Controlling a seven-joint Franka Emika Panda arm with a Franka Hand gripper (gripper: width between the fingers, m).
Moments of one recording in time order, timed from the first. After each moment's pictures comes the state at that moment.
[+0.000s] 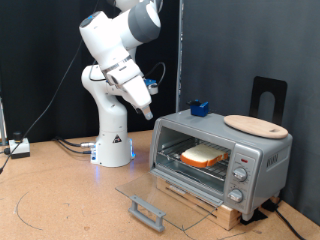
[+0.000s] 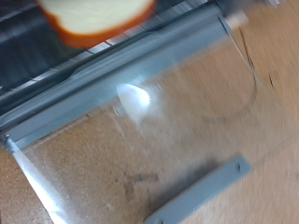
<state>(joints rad) -0.76 -0.58 0.46 -2.65 0.82 1.99 -1.33</state>
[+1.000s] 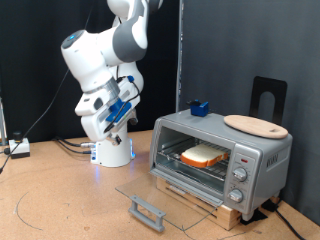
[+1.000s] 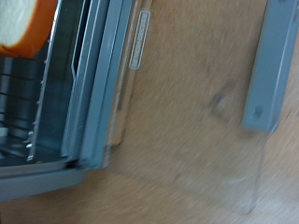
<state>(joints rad) -0.98 -0.35 0.55 -2.57 0.65 1.89 -0.50</state>
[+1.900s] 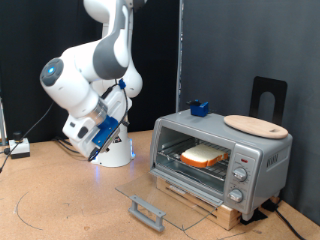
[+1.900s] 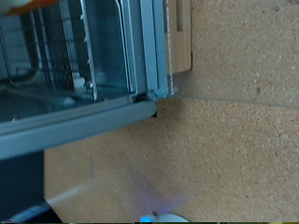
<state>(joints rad) -1.07 -0.06 0.55 -2.41 0.45 1.66 -0.24</state>
